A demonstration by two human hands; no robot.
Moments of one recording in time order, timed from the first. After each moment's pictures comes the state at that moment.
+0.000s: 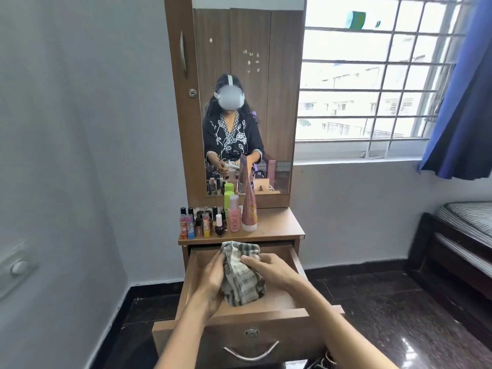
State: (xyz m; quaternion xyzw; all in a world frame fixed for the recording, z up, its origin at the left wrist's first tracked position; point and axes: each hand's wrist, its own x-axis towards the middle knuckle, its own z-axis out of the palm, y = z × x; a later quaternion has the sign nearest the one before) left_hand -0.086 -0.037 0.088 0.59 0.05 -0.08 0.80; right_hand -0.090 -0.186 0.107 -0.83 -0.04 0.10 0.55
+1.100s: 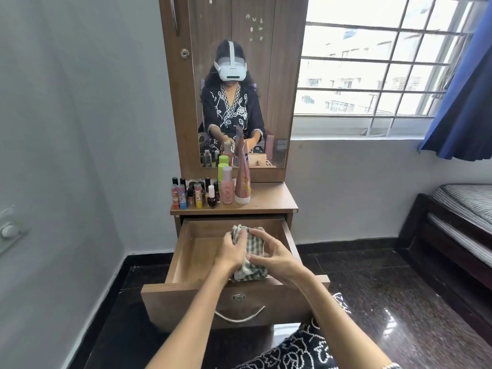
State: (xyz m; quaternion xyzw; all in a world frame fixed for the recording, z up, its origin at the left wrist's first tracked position) left_hand -0.076 -0.086 0.061 0.81 0.06 -0.03 0.59; right_hand -0.096 -0.214 0.052 -0.73 -0.08 0.09 0.67
